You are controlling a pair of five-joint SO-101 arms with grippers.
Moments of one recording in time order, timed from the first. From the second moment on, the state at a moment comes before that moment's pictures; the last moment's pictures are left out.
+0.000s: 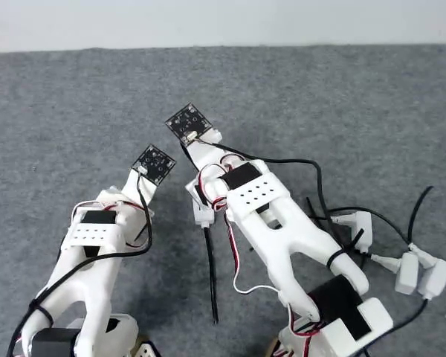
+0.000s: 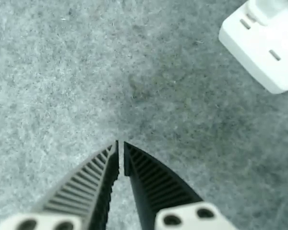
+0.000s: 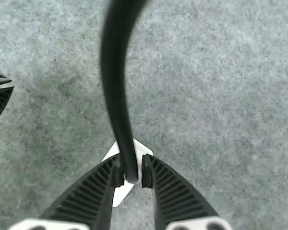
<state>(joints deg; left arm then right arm) -2.8 -21.6 61.7 38.0 -29.9 -32.8 -1.1 23.3 46.6 11.0</state>
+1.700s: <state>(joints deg) -3.3 -21.6 61.7 37.8 -31.0 -37.0 12.2 14.5 61.5 -2.2</state>
